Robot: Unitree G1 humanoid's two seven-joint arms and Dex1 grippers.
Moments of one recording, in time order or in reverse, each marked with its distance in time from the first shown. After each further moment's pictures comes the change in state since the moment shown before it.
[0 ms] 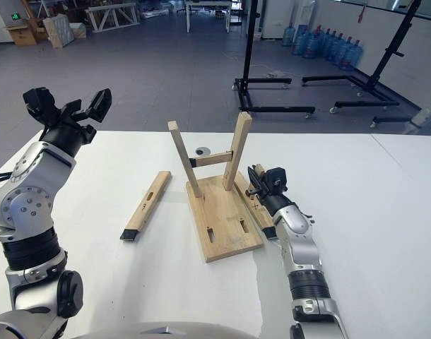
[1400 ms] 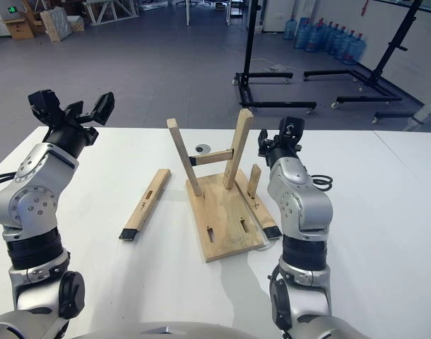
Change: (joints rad) left arm 0.002 -0.015 -0.018 0.021 0.086 -0.017 -0.052; right arm -0.313 0.087 -0.119 -0.524 0.042 0.901 -0.667
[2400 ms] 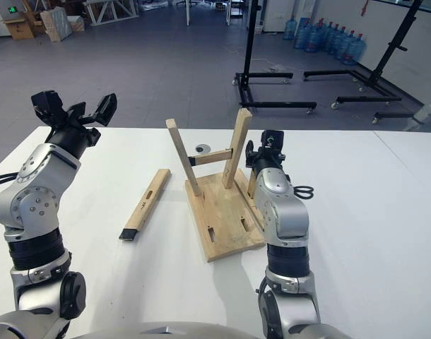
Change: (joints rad) left arm 0.002 -0.009 -0.004 -0.011 0.000 0.013 0.005; right arm 0.098 0.085 0.102 0.011 -0.178 -0.099 0.047
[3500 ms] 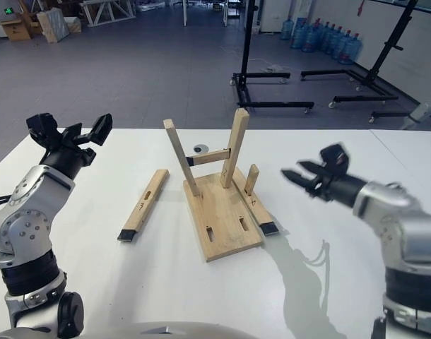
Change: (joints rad) left arm 0.164 -0.027 0.053 -0.149 -0.063 0.086 0.037; right arm 0.305 -0.672 -0.204 -0.059 0.389 0.131 0.910
